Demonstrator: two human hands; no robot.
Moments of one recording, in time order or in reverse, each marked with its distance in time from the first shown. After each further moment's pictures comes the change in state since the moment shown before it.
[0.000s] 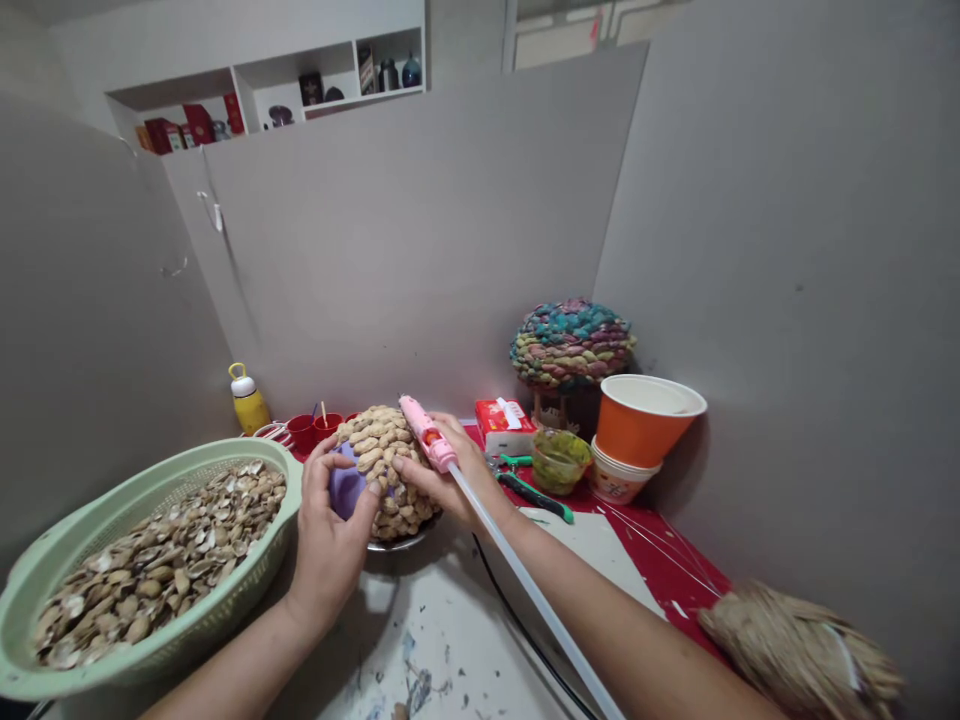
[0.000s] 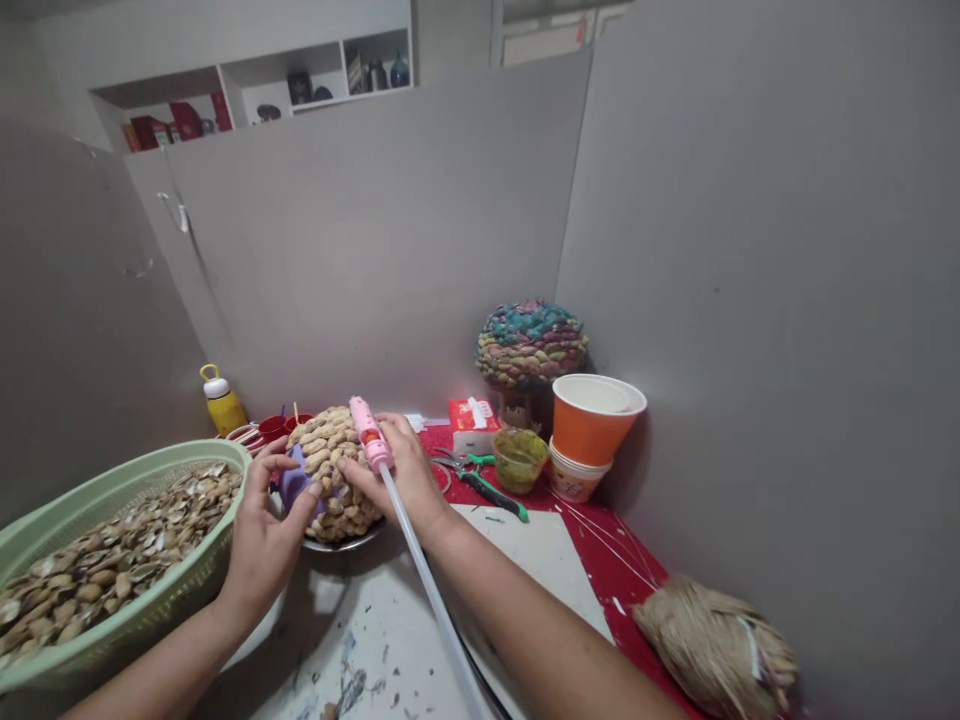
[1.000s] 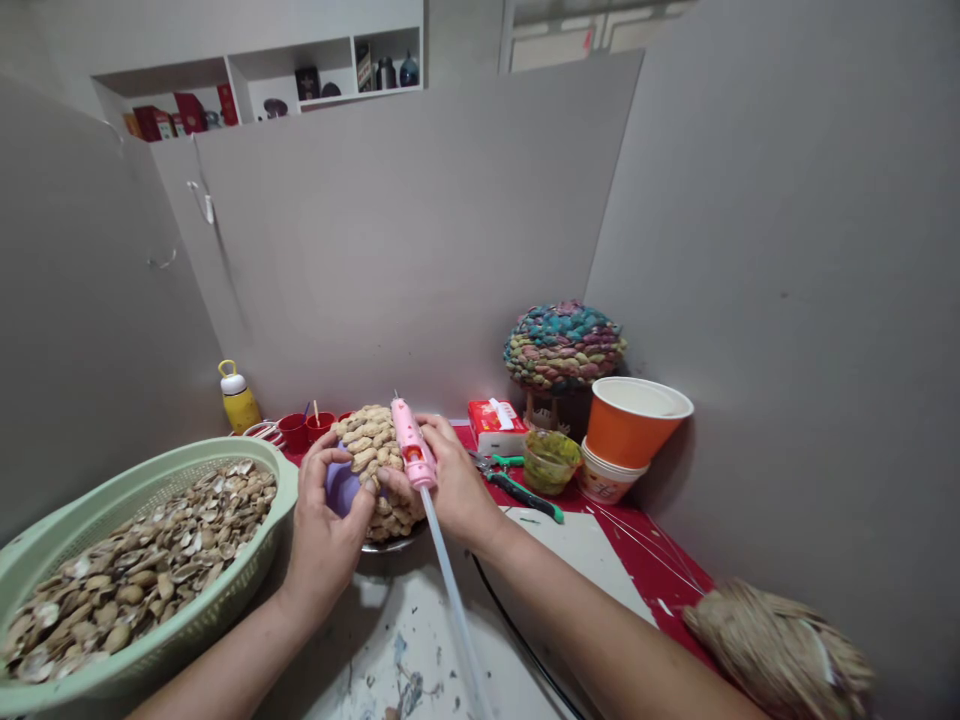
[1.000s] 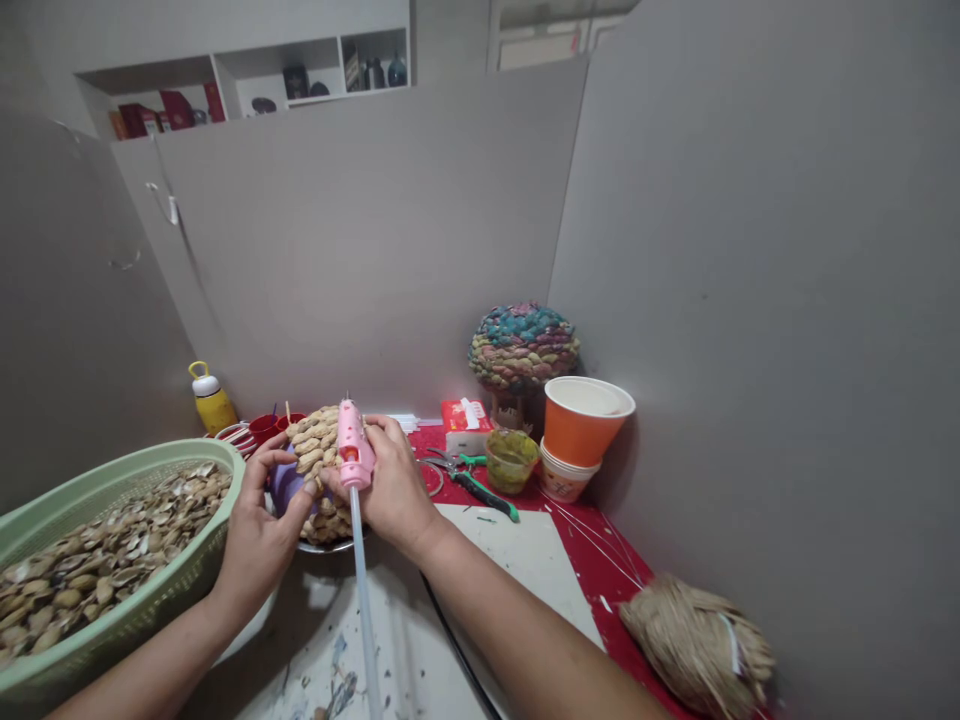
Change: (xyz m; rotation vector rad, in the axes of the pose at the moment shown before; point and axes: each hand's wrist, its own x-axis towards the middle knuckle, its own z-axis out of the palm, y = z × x) left_hand 0.003 -0.005 0.004 -0.041 -0.033 0.014; right_hand -0.005 -0.010 0.002 -0.038 -0.030 -0.025
